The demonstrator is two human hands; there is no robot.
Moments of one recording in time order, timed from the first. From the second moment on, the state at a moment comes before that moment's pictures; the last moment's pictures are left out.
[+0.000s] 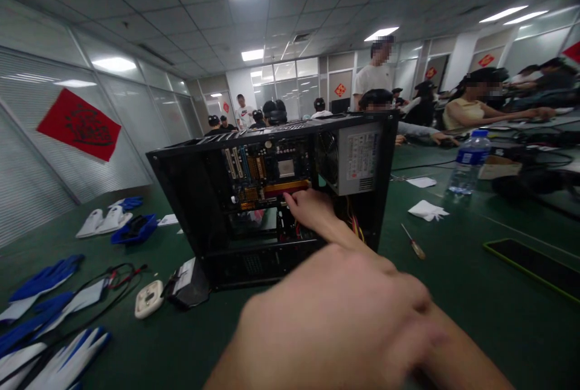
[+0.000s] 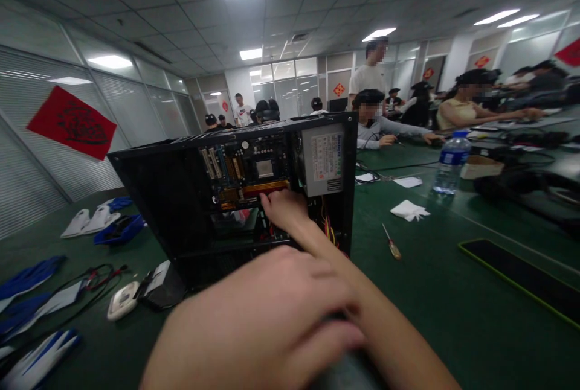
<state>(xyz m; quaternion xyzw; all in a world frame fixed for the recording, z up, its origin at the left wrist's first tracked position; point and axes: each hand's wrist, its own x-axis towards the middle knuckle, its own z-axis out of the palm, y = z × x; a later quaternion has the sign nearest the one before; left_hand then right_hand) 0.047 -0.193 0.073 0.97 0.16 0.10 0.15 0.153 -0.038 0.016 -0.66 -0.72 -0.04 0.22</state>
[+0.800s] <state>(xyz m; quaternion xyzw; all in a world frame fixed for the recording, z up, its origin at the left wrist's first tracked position) -0.048 -0.164 0.121 0.88 0.46 0.07 0.07 0.144 -0.065 0.026 -0.28 -0.48 0.22 0.80</state>
